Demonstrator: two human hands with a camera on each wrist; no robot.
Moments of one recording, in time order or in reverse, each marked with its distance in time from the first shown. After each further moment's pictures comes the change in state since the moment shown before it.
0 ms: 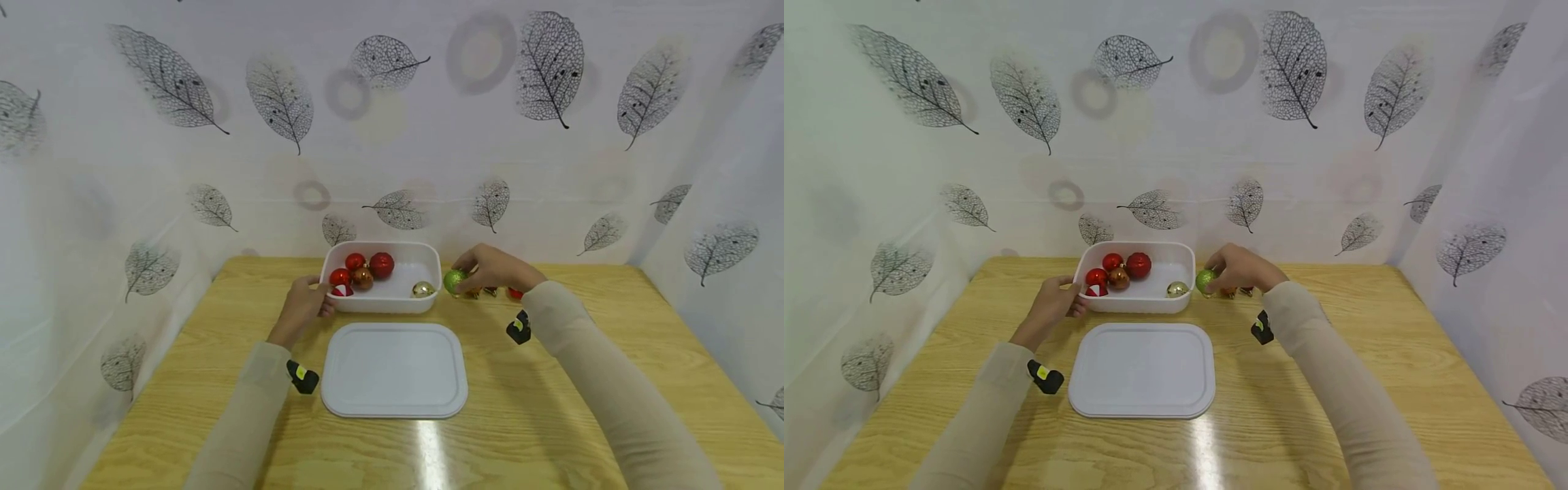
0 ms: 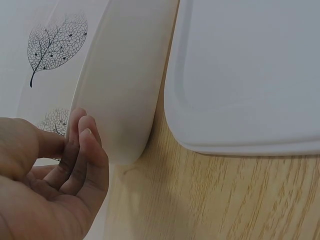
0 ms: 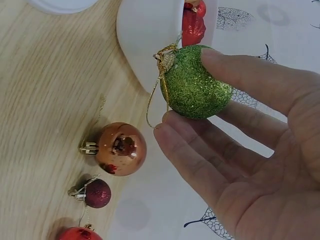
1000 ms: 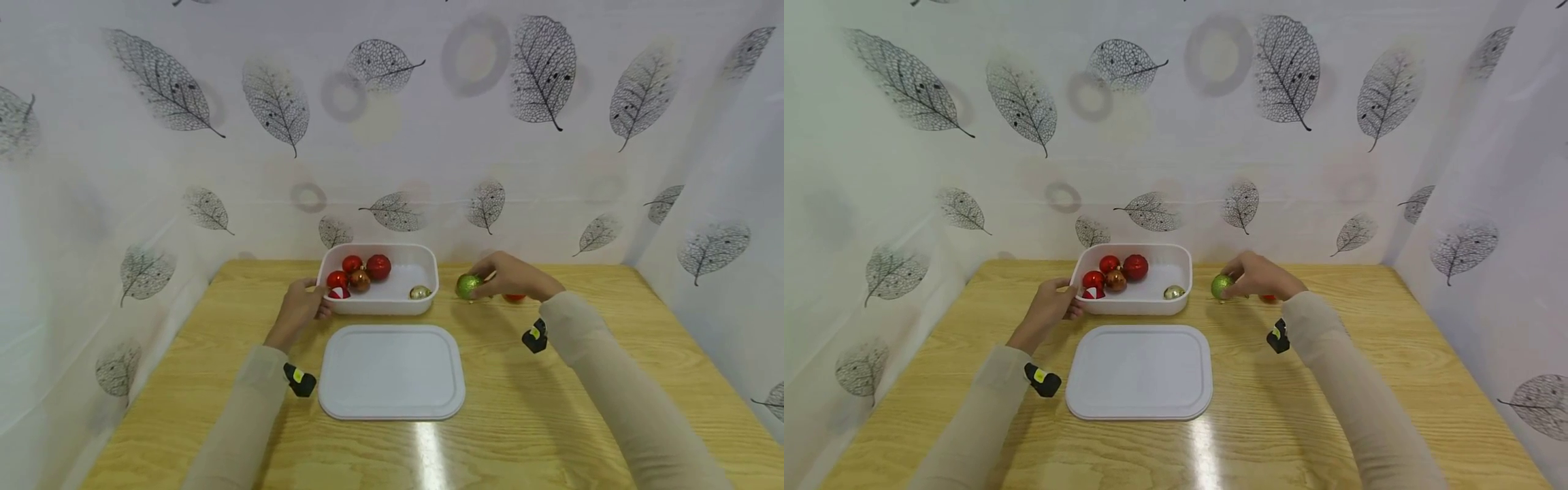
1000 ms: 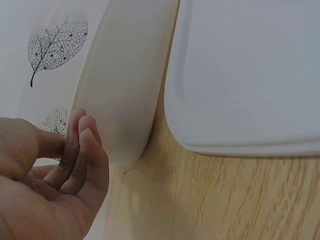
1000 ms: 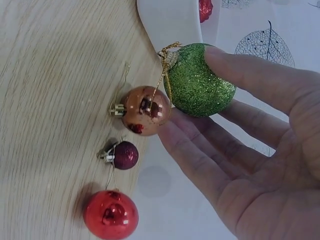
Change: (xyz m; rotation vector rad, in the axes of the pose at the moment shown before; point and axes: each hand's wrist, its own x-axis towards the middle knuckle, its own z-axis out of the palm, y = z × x) left_hand 0.001 0.001 0.001 0.017 0.010 -0.027; right_hand -0.027 0.030 -0.003 0.064 0.043 0.009
